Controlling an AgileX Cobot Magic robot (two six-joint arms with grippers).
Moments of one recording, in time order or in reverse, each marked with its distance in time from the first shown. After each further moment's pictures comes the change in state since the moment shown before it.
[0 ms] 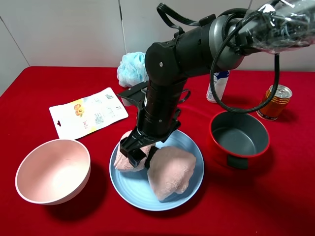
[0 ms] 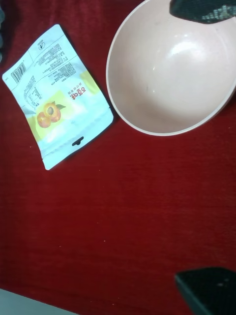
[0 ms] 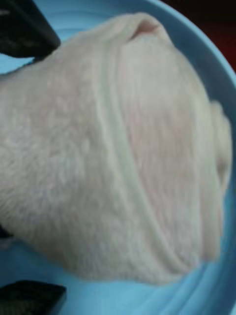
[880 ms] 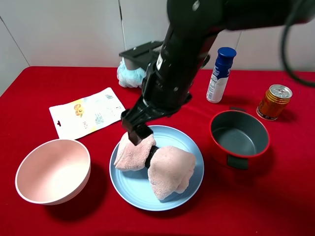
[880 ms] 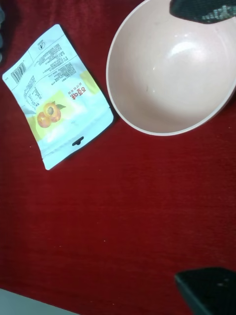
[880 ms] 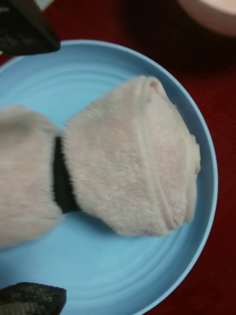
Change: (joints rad) left arm 0.000 0.000 0.000 0.000 0.000 0.001; right arm 0.000 -0.255 0.000 -0.038 0.113 0.013
